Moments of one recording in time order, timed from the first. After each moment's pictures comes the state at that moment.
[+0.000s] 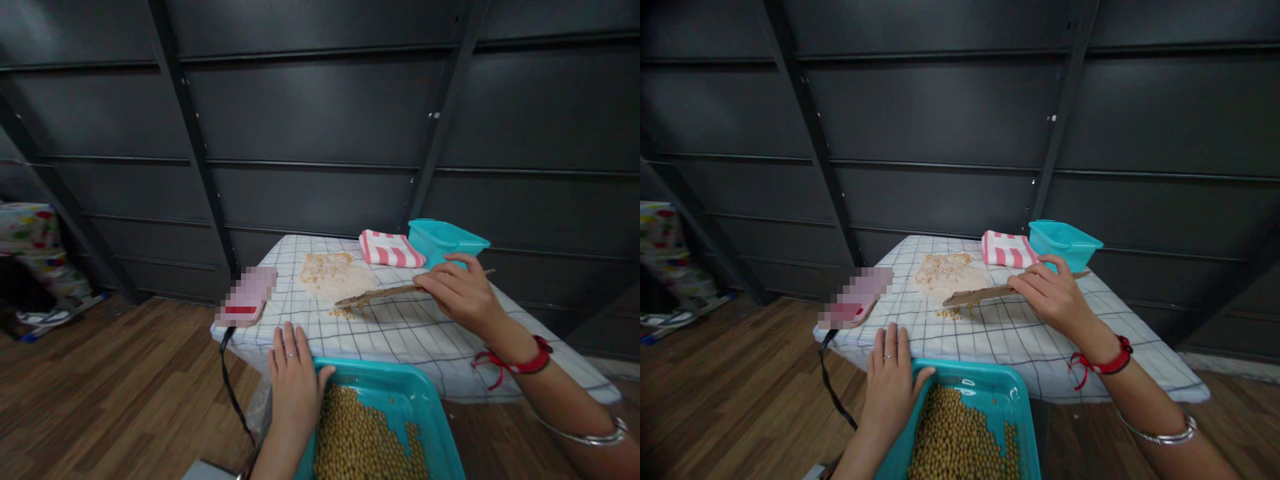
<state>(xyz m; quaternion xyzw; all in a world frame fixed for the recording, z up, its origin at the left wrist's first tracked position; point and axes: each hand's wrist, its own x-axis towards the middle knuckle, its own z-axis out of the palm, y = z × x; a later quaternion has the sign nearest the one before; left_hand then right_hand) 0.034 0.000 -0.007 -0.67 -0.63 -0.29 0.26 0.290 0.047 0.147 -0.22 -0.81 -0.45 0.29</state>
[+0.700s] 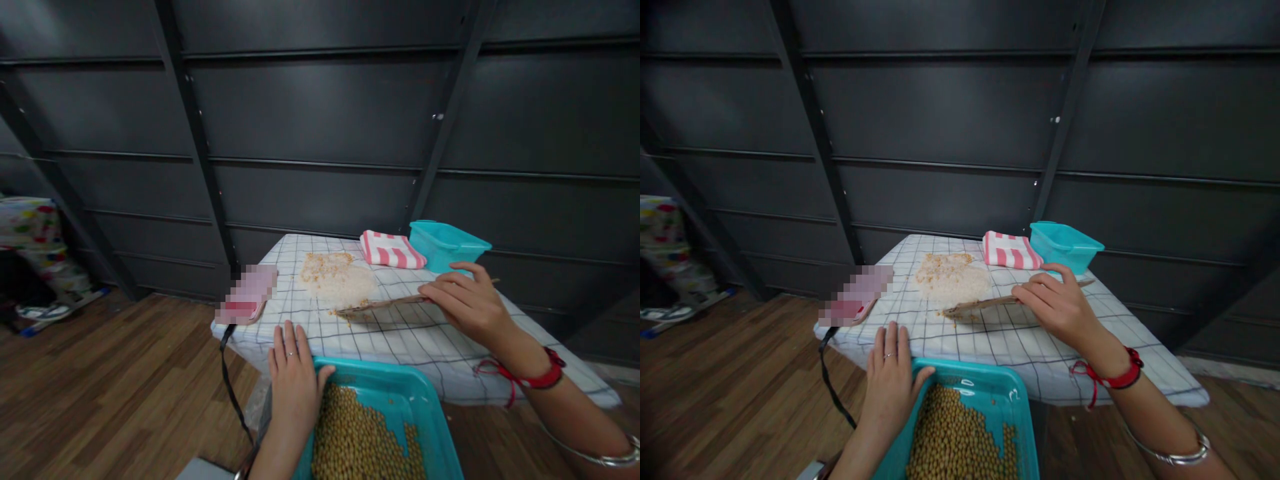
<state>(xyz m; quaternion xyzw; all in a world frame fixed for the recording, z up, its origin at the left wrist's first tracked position) 0.034 -0.002 -0.006 -0.68 -0.64 -0.28 0.23 0.292 0.037 0.144 -0.22 -0.83 -0.42 0.29</state>
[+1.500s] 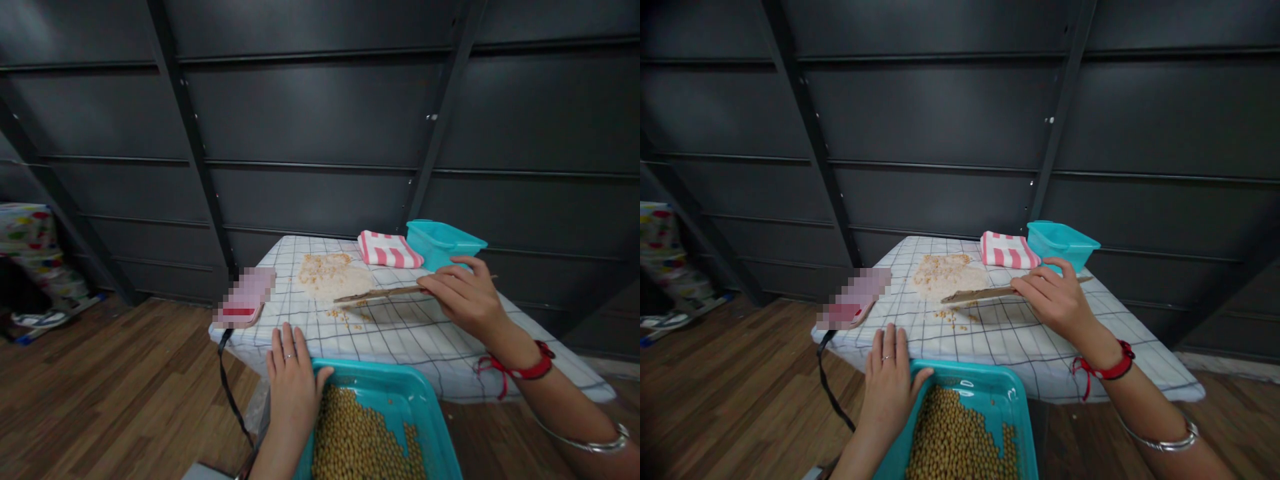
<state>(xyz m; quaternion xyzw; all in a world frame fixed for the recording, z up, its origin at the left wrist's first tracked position) 0.034 -0.001 -0.006 -0.67 -0.64 -0.28 0.26 0.292 0.042 0.145 -0.23 -0.80 -0.46 0.31</state>
